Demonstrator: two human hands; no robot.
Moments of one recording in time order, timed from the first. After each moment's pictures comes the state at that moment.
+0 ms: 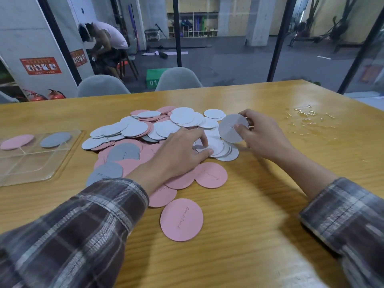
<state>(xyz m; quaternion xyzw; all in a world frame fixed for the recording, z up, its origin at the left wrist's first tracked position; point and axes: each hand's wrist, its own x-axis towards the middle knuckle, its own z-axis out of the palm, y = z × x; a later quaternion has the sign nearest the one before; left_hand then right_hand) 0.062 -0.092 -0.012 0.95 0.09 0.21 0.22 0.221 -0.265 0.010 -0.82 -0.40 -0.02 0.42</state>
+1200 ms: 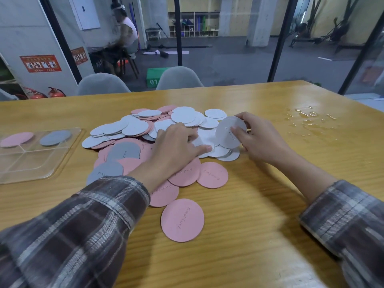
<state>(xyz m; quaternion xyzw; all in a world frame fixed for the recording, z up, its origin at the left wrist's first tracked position) 0.067 -0.089 -0.008 0.94 0.22 0.23 0.15 0.216 -0.262 0.005 -0.81 -0.42 -0.01 0.41</state>
